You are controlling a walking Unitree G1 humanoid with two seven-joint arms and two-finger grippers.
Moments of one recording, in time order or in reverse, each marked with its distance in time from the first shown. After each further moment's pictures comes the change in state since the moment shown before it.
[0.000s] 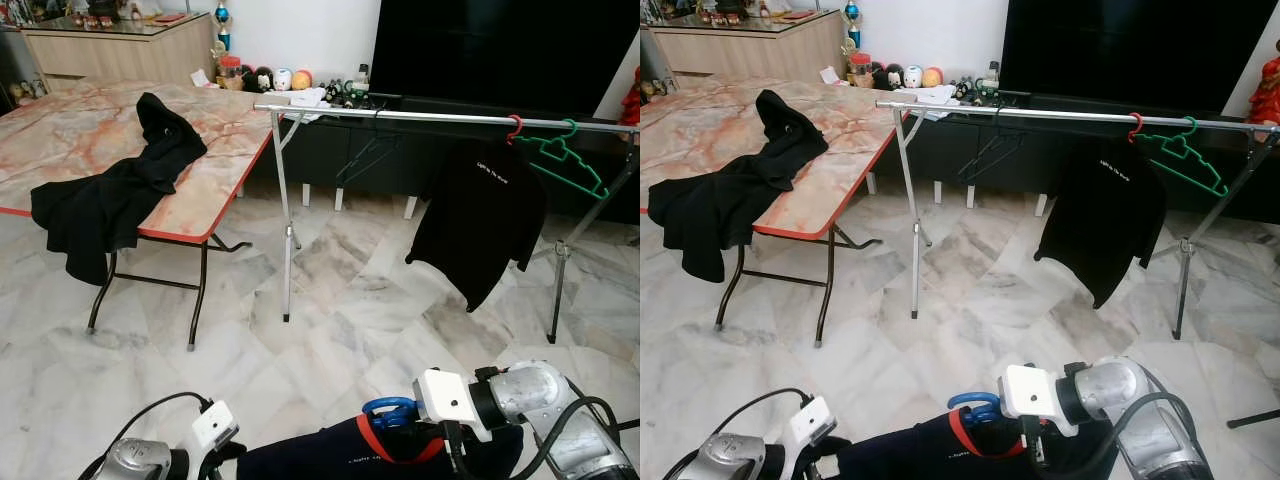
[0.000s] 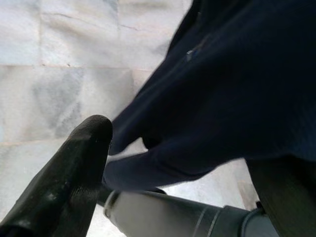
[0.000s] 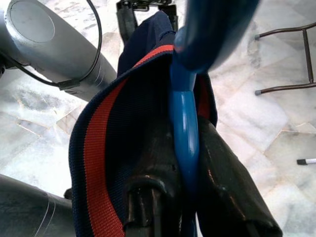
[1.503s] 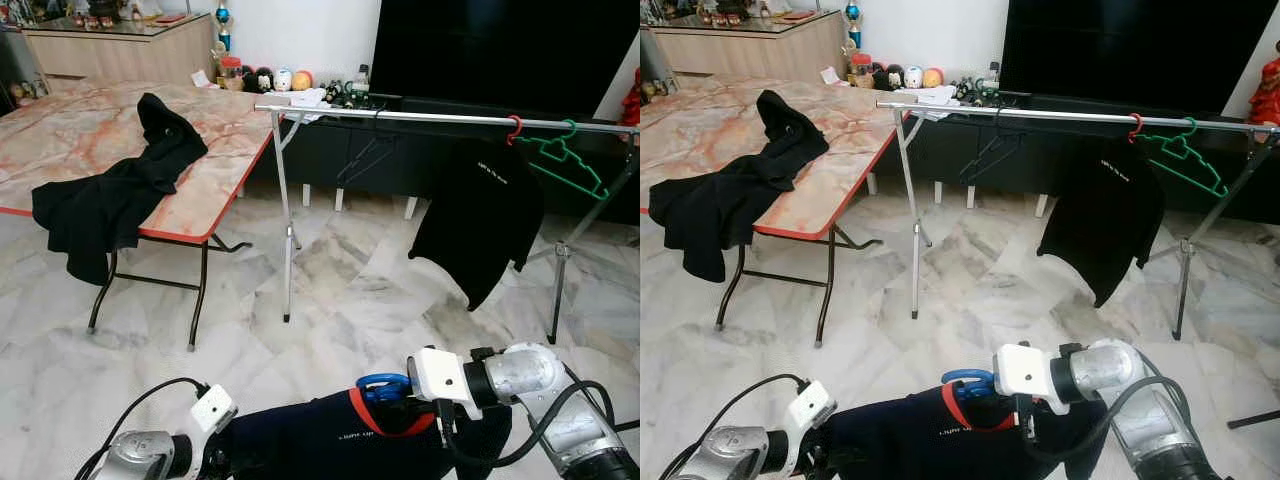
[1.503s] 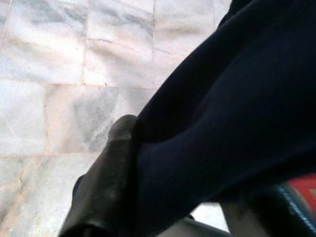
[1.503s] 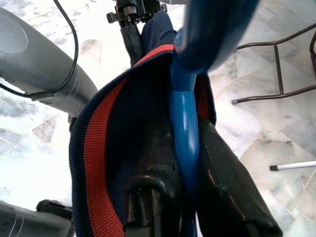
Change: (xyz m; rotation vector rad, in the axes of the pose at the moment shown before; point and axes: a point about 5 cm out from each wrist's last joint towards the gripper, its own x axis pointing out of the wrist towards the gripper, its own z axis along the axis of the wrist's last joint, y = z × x) left arm -0.003 0.012 0.014 0.013 -0.088 0.158; right arm -0.003 -0.016 0.012 -0.043 -0.031 -0.066
